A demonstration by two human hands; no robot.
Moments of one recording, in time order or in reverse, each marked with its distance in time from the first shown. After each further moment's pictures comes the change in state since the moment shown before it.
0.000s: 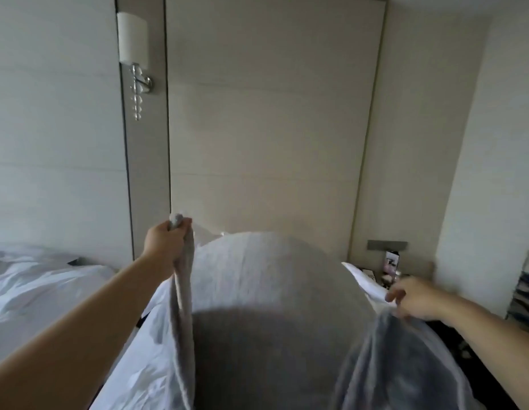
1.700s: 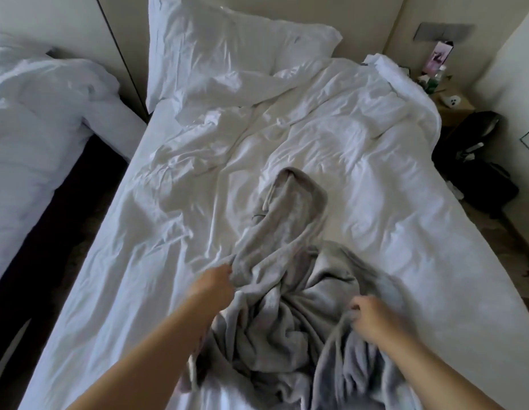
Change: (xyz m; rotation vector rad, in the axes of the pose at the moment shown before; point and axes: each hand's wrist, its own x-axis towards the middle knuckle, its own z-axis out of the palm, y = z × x) left_hand -0.311 -0.354 -0.077 1.214 -0.891 -0.386; right_hand -0.211 0.086 0.396 -0.126 -0.529 0.081
